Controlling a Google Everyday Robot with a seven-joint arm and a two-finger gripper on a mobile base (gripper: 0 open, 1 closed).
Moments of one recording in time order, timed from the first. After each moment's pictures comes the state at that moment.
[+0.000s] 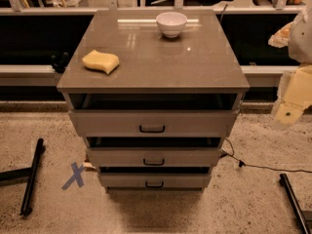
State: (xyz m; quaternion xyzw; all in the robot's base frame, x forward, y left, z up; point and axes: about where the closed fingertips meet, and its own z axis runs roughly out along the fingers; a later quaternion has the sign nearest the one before) arm 0.438 -0.216 0.978 -0.60 0.78 -0.04 0.16
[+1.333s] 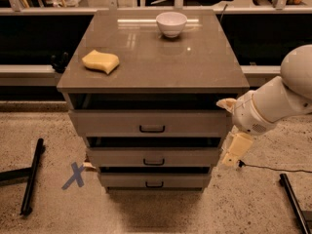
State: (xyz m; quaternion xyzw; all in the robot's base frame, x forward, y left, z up) arm 0.479 -0.172 0.775 -0.64 0.73 0.11 0.23
